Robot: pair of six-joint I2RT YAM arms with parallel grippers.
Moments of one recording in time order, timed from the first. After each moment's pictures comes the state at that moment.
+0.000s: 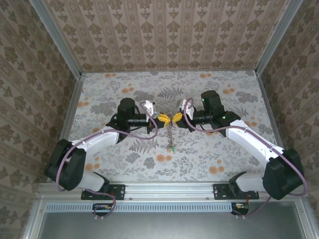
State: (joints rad) left arm -0.59 1.41 0.75 0.44 0.98 0.16; right arm 0.44 1.31 0.95 -0.25 -0.75 -0.44
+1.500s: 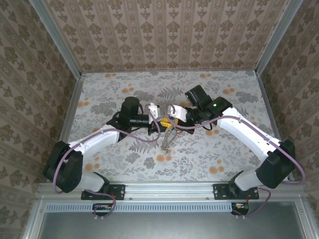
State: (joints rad) left arm -0.63 1.39 0.82 0.18 0.91 0.36; right arm 0.59 1.44 1.33 -0.91 -0.40 -0.68
